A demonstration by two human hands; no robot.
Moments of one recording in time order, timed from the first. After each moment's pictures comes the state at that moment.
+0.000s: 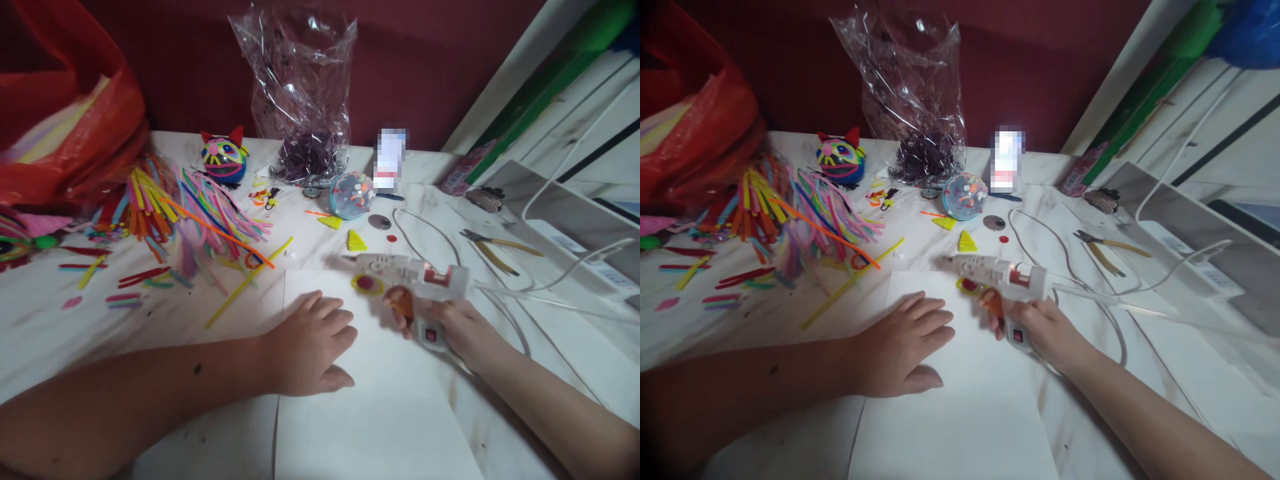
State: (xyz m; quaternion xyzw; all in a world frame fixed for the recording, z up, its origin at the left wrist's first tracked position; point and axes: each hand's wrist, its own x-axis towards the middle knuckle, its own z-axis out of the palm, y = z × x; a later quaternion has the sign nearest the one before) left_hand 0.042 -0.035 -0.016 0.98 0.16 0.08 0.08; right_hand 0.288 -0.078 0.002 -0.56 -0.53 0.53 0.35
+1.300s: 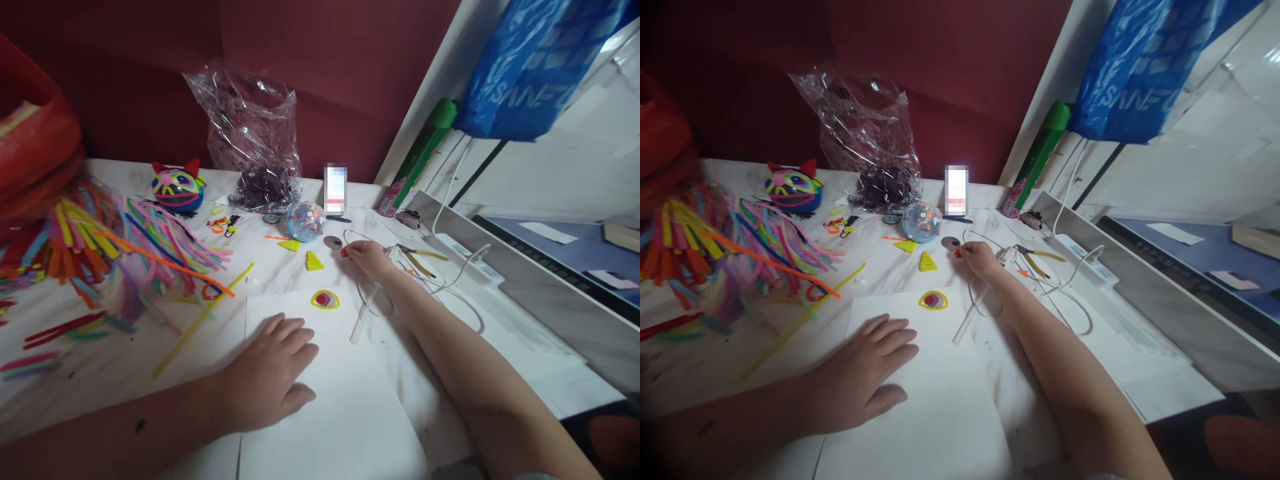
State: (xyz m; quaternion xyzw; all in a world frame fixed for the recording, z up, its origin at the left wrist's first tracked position) left_hand 0.039 -0.035 -0.017 0.97 0.17 0.13 0.12; right_hand 0.332 0.053 -0.004 -0.73 -0.61 0.17 0.27
